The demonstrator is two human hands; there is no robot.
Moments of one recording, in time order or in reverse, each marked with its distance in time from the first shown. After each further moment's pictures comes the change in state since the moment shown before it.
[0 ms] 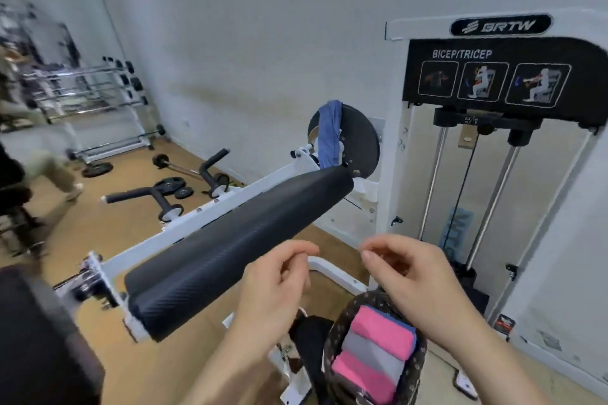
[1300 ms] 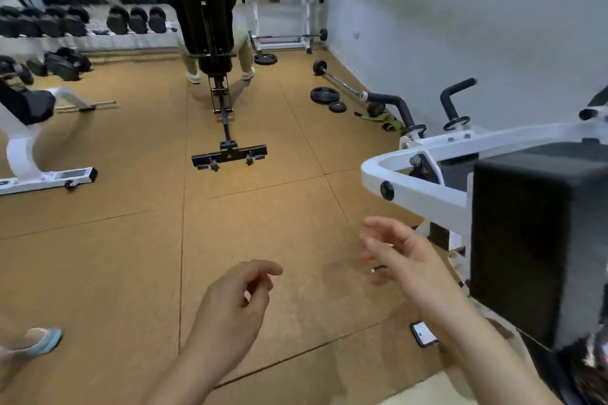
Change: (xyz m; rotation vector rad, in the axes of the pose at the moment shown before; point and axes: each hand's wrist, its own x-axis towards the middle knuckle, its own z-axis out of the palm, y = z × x) left_hand -0.266 -0.274 -0.486 0.142 0.315 -0.506; right_hand -0.091 -0.252 0.506 0.375 -0.594 0.355
